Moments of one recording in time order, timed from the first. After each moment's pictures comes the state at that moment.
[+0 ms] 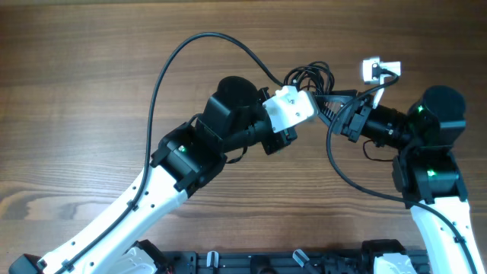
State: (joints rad) left arm -0.76 1.32 1.20 -0.29 0.35 0.30; right arm 0.05 1.00 0.85 -0.02 -1.05 0.72
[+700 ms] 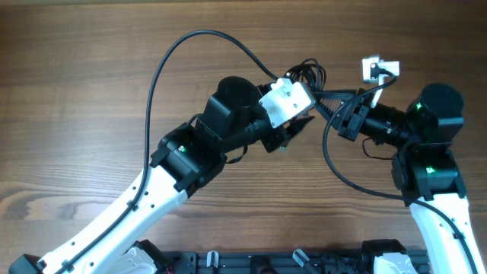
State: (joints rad) left arm -0.76 1.32 1.20 -0.29 0.29 0.22; right arm 0.05 1.02 0.85 -0.02 -1.03 0.61
